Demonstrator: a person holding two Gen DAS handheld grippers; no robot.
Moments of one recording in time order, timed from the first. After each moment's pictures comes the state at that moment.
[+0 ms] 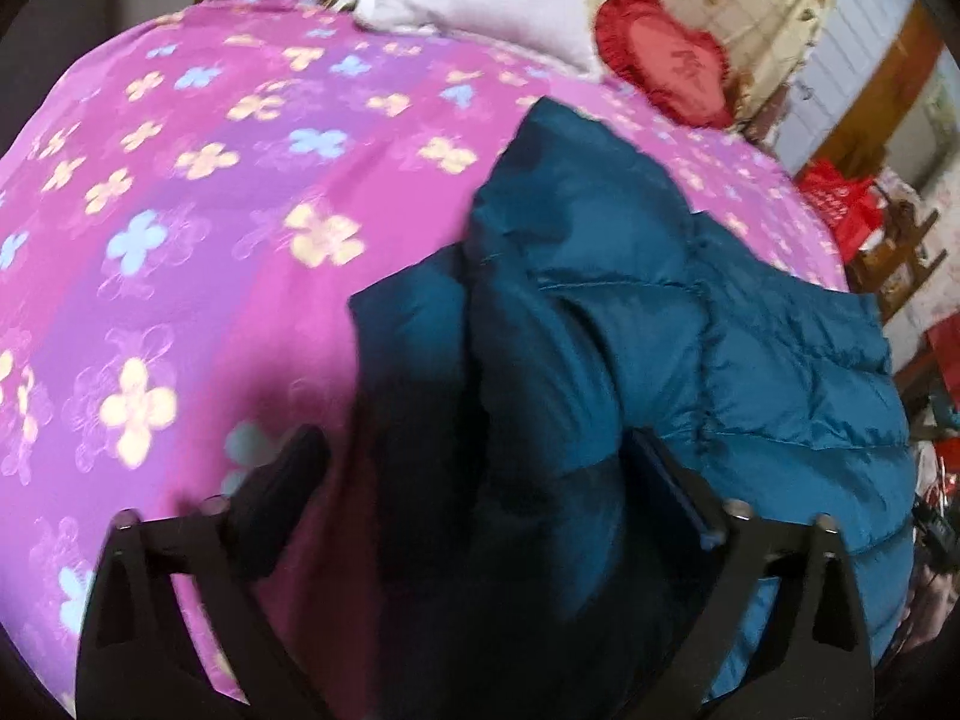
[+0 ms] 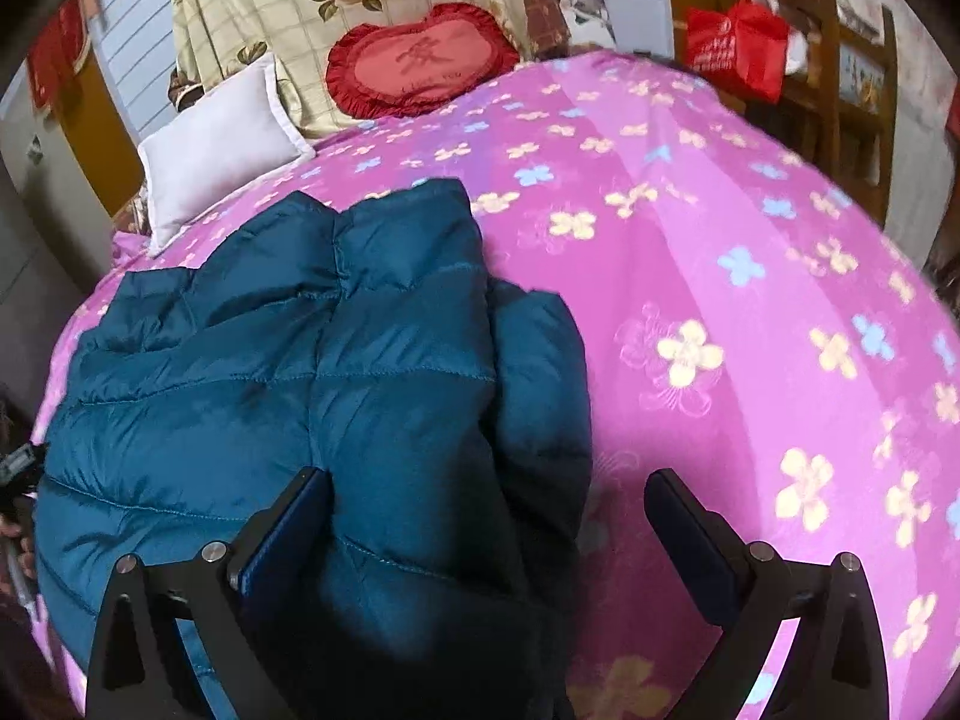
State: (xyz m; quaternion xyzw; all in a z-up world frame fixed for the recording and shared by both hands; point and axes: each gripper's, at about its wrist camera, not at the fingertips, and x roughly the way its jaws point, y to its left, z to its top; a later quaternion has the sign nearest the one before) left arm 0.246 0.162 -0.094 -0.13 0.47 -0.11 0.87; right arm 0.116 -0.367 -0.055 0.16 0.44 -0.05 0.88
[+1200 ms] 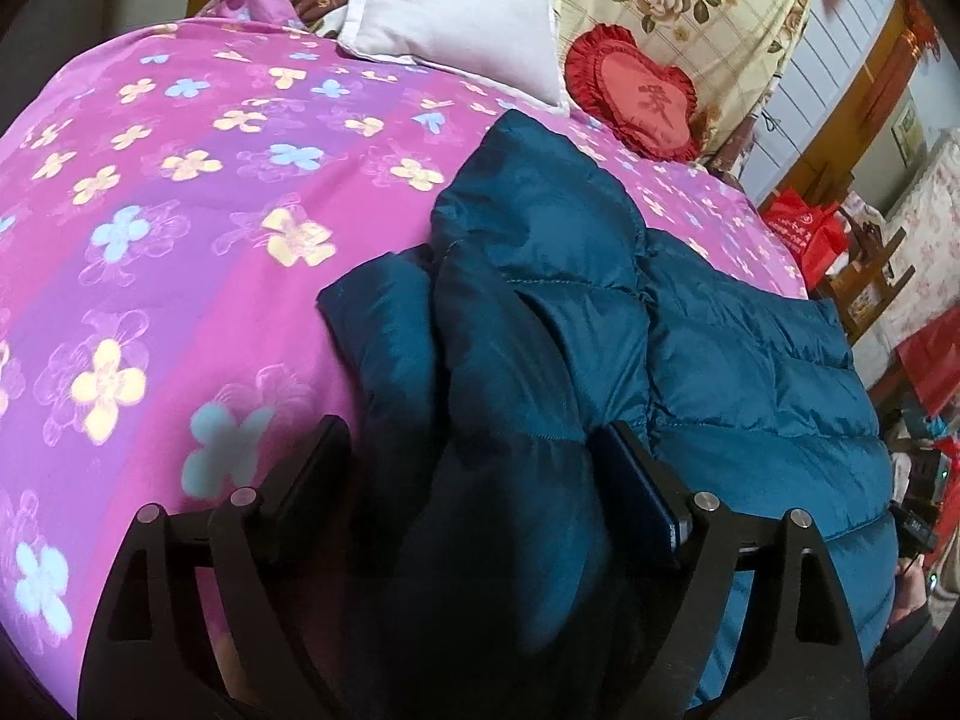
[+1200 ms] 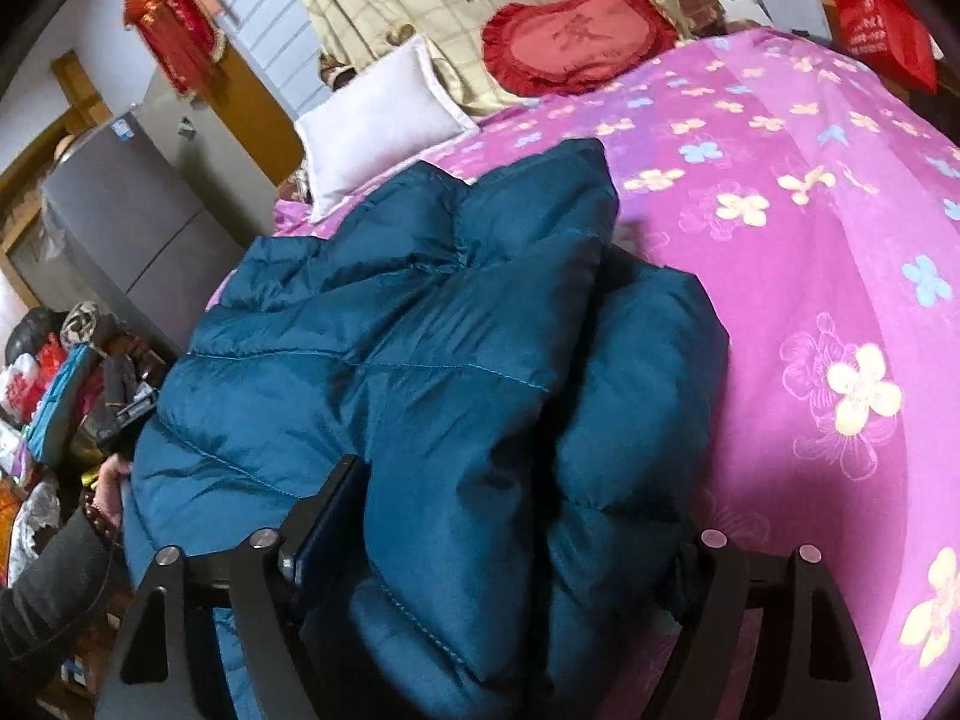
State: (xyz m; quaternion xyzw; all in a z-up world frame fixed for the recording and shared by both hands) left arm 0.237 0.157 -0.098 -0.15 0.43 -0.13 0.88; right arm 0.133 -0.370 -0.080 0.17 0.41 0.16 0.88
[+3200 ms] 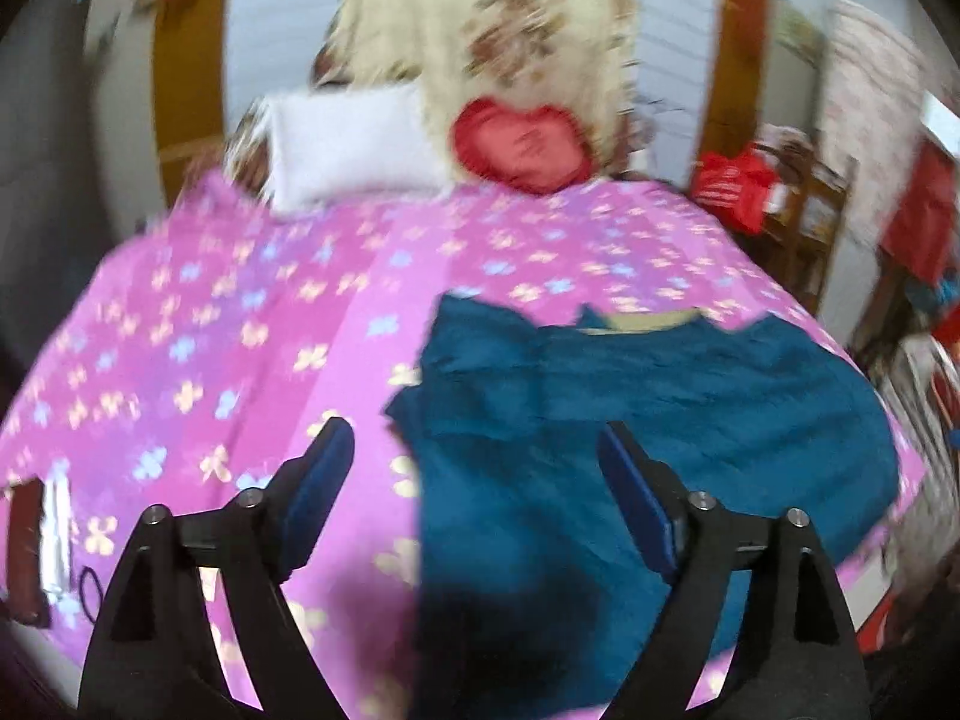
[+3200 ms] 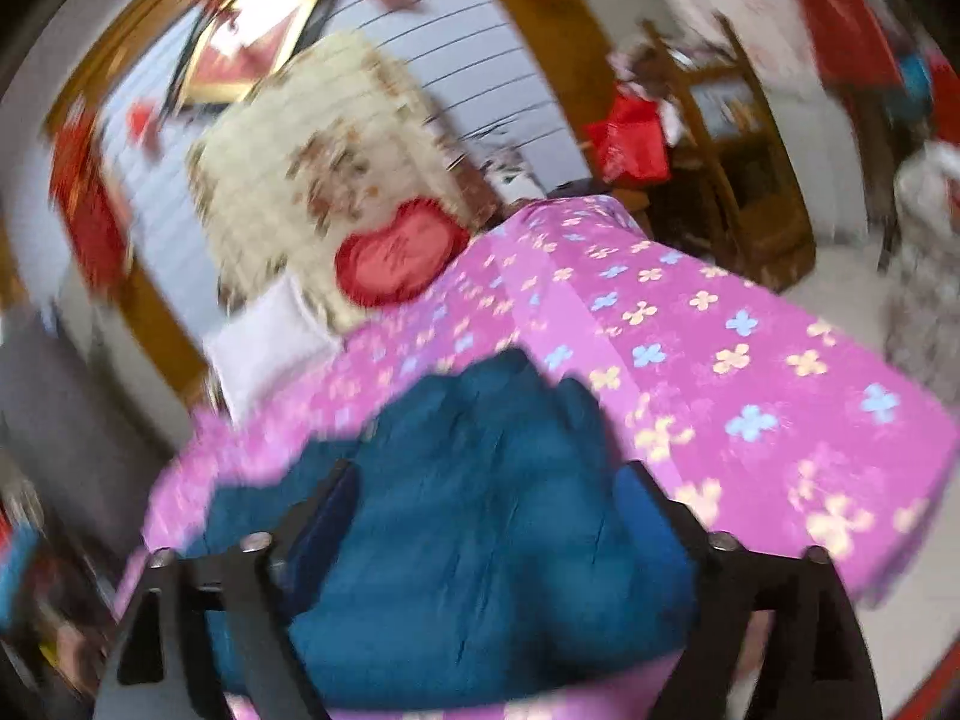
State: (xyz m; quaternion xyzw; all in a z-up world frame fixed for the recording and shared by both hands) left arm 0.003 0.024 0.036 0.01 0.30 -0.15 0.94; right arm -0.150 -0.394 0.057 0.20 0.24 -0.09 0.94
